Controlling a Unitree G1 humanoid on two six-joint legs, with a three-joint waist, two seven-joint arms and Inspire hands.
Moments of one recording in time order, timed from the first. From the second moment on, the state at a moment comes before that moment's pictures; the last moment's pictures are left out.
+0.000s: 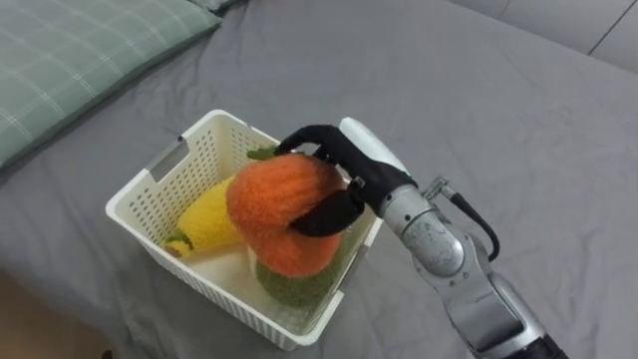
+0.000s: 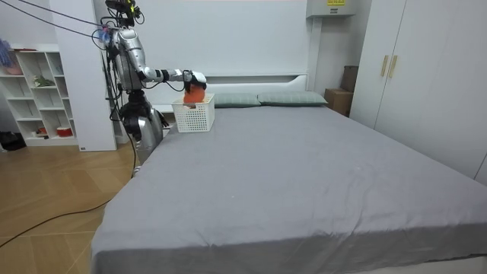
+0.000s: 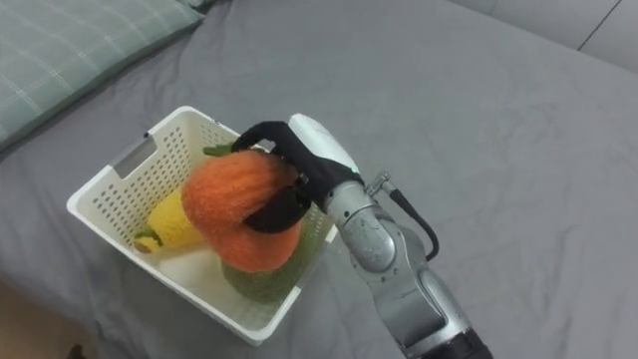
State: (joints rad) left arm 0.13 0.20 0.07 0.95 0.47 0.08 0.33; right arm -0.24 -0.24 0.42 0.03 -0.43 0.11 0.14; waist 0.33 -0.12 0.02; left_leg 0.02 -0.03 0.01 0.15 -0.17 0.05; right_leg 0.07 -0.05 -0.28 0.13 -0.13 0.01
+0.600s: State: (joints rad) left arm 0.12 0.20 0.08 0.94 0.47 0.09 0.30; right arm -0.24 -0.23 0.42 0.03 -0.48 0.11 0.14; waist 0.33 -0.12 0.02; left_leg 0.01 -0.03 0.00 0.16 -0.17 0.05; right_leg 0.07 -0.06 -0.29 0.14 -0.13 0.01
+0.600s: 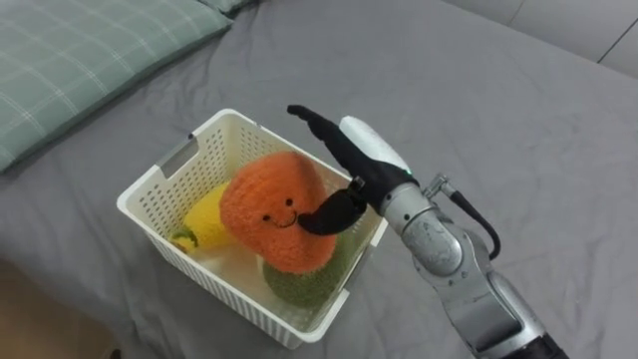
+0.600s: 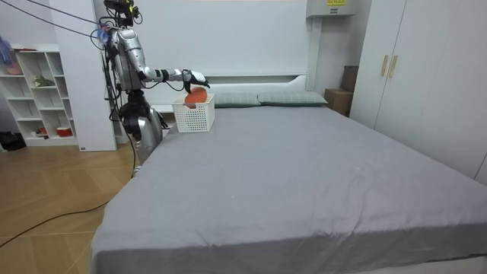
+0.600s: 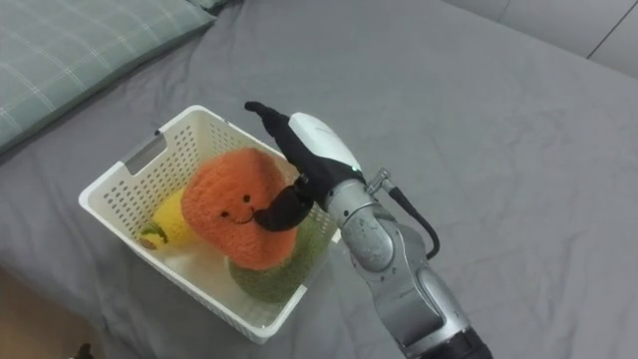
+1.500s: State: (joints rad) left arm 0.15 0.19 0.08 0.95 0.48 0.08 0.32; right arm -0.11 -0.24 0.25 0.02 -0.31 0.04 0.04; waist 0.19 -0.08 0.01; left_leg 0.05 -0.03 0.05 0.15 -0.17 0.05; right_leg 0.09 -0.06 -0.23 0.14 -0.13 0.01
